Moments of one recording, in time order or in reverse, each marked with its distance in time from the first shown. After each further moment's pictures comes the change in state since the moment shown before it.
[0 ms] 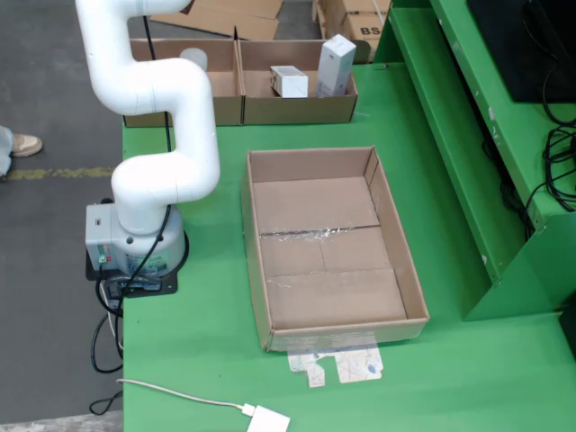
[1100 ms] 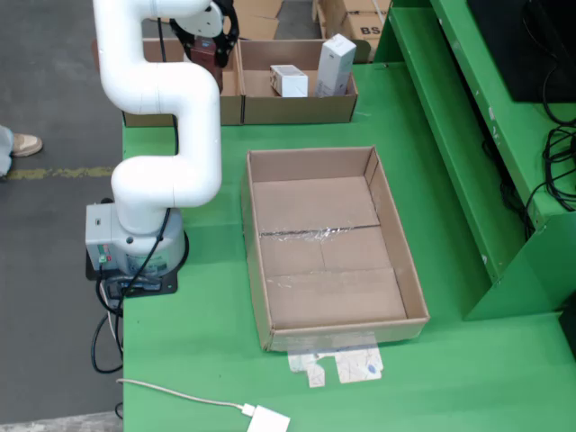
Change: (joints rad) arm -0.161 -0.035 0.005 -0.520 0.075 -0.160
